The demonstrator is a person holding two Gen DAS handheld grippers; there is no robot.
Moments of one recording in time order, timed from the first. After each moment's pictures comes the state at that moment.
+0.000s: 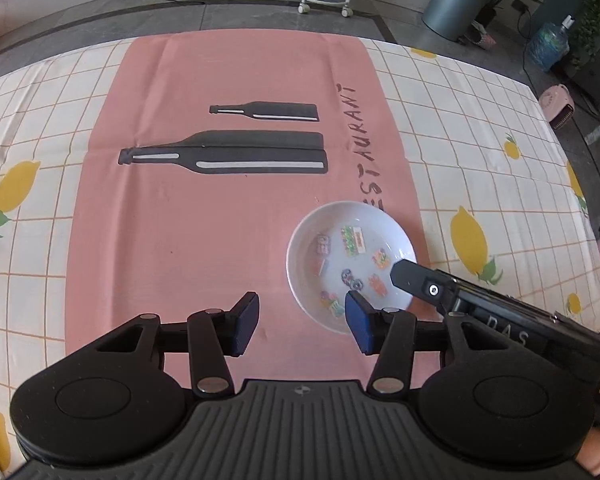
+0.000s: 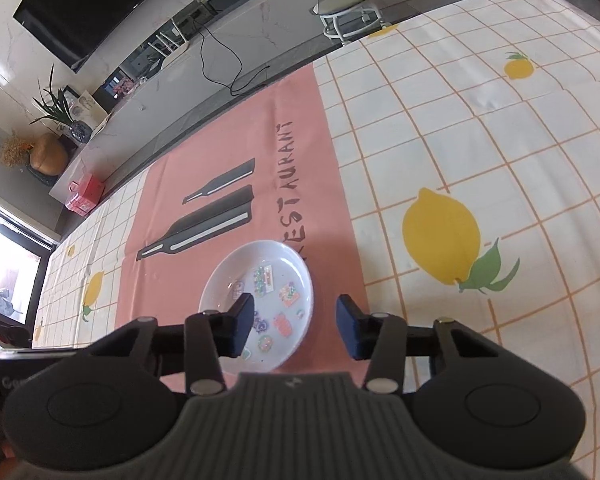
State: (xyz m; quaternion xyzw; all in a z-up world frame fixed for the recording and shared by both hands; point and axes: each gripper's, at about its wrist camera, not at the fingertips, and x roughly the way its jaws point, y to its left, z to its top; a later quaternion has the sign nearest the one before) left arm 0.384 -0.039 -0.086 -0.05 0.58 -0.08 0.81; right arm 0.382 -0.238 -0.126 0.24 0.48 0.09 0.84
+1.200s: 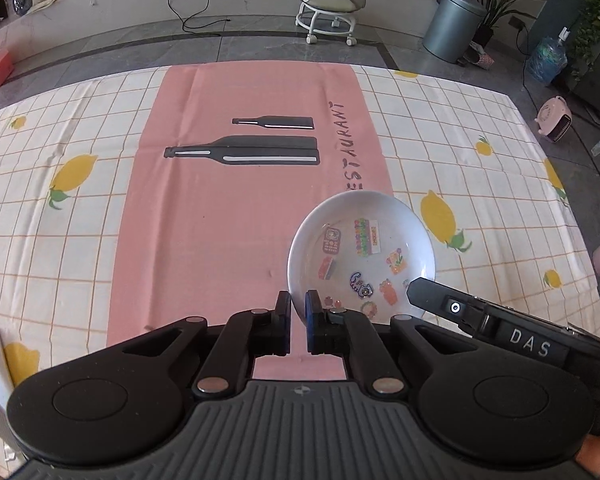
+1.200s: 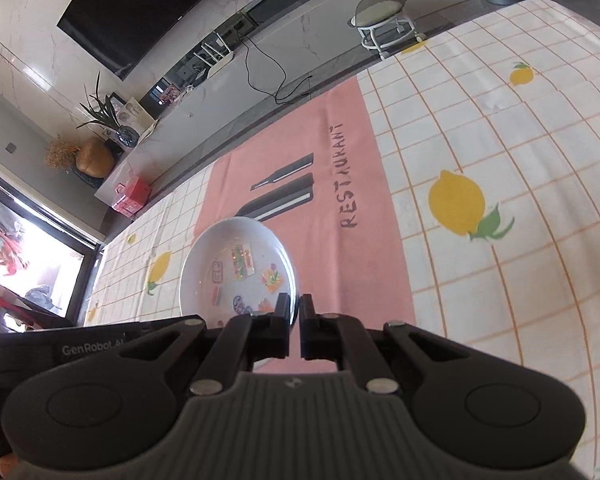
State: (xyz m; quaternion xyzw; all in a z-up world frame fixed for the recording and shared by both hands) left arm 0.301 -0.040 -0.024 -0.04 0.54 -0.07 0.84; right arm 0.309 -0.244 -0.080 0.27 0.45 0.15 0.84
